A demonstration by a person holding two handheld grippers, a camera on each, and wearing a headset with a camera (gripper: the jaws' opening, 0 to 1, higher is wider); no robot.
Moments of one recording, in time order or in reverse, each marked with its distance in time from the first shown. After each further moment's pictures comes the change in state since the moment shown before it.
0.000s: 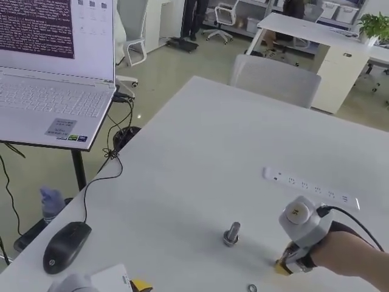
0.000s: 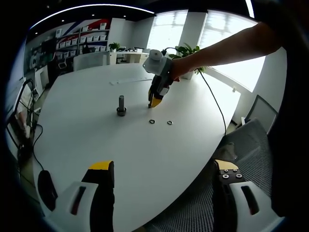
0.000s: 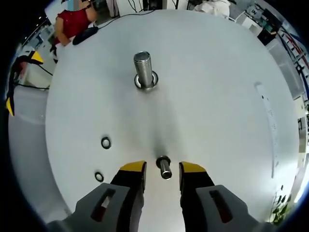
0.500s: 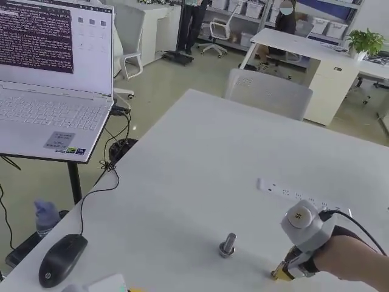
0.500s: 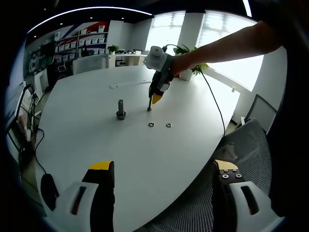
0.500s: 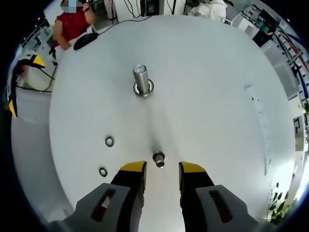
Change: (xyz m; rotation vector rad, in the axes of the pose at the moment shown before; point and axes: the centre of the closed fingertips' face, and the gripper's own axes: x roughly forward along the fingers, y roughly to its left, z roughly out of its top) left arm -0.004 -0.004 0.006 0.019 -0.013 0.001; right arm -0.029 -0.006 0.003 0.009 -0.017 -0.023
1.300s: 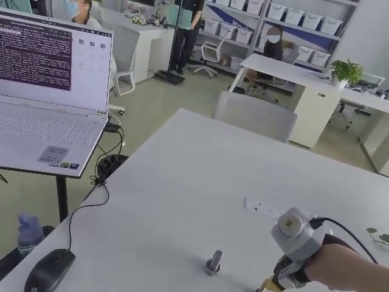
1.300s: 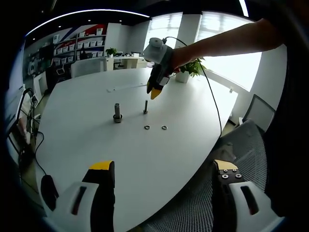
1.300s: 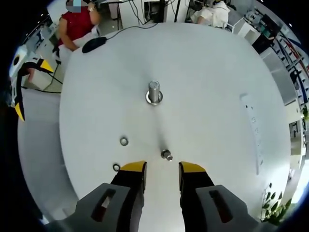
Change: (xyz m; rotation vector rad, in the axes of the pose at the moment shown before) left arm -0.006 -0.013 0.003 0.015 -0.019 -0.010; right arm -0.038 0.016 0.009 -0.029 -0.004 -0.011
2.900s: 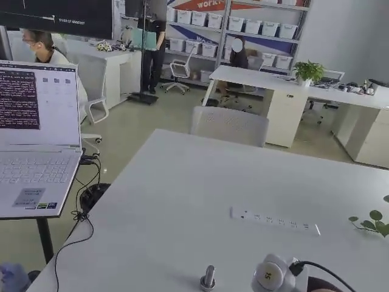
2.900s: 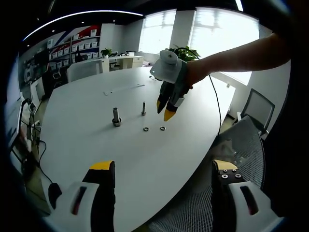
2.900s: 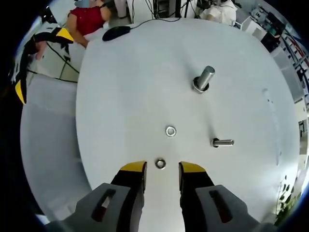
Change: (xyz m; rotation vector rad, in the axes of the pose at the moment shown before) left arm -0.007 -0.002 0.015 0.056 0.030 -0.010; right arm 0.020 0.090 -0.026 -0.004 0.009 0.073
